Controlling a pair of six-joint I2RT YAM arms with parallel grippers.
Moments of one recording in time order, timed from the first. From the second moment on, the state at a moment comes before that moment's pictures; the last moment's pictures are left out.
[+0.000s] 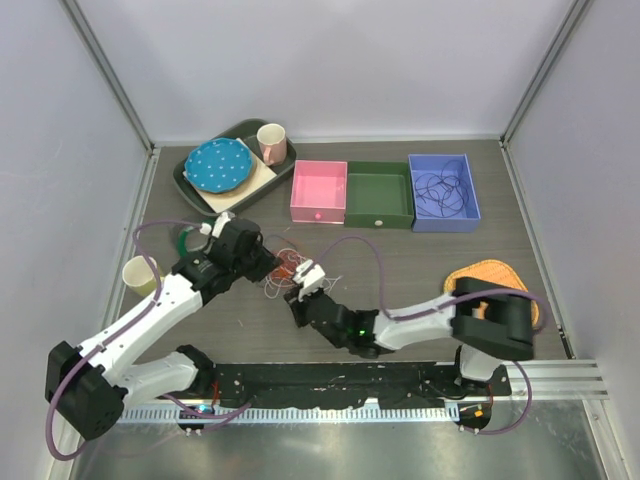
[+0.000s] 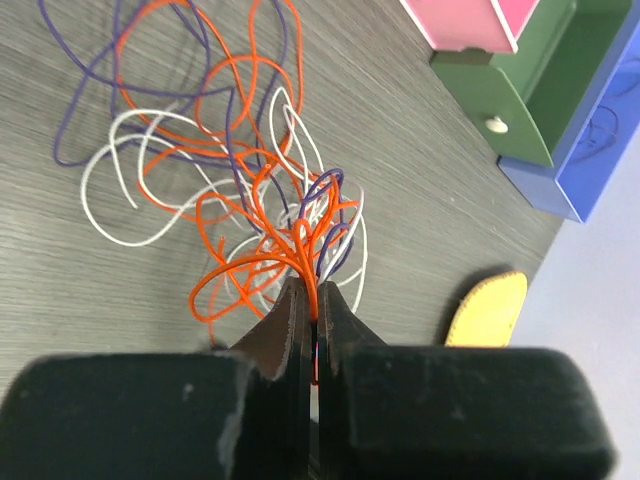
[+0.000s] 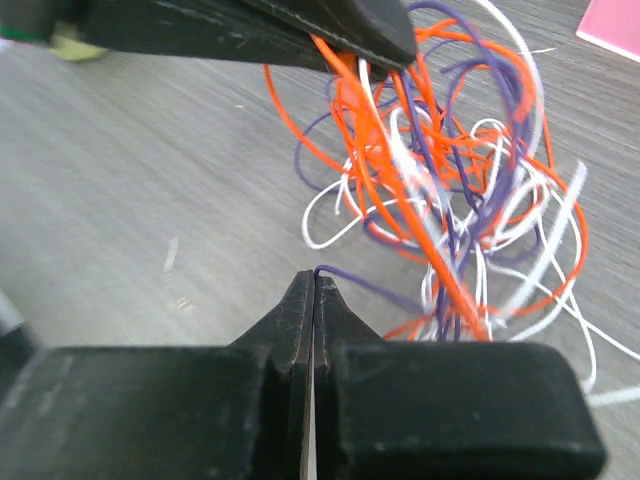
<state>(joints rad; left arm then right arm) -0.61 1.05 0.82 -0.56 -0.14 -1.27 1.34 1.73 0.74 0.66 0.61 0.32</state>
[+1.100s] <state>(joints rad) -0.44 1.05 0.72 -0.63 -0.26 -1.05 1.11 0.77 0.76 0.02 1.12 0.34</state>
